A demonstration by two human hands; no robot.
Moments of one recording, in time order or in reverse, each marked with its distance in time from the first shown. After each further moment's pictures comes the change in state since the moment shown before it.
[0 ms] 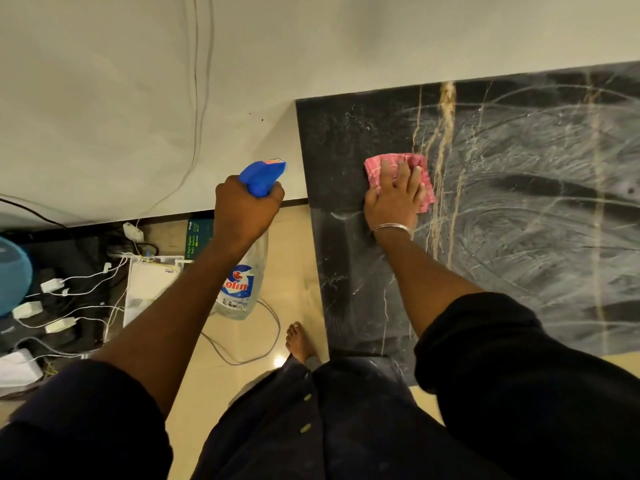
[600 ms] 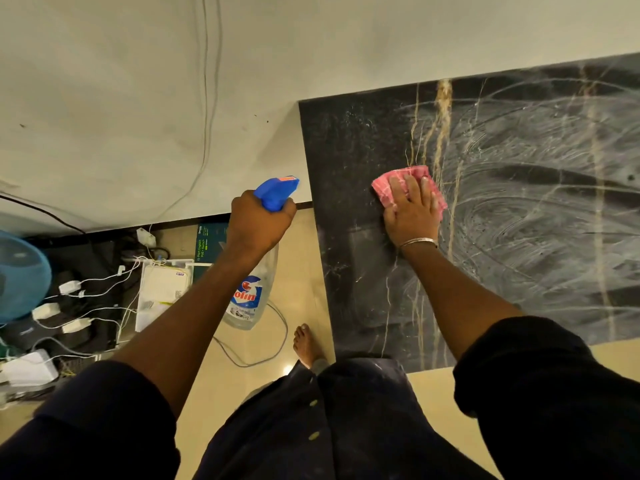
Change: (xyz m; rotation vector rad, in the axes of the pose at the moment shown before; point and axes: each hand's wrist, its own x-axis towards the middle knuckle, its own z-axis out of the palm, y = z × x) left_hand -0.042 -0.002 0.003 0.065 -0.054 0.022; right_hand -0.037 0.053 -0.007 0.045 -0.038 -0.151
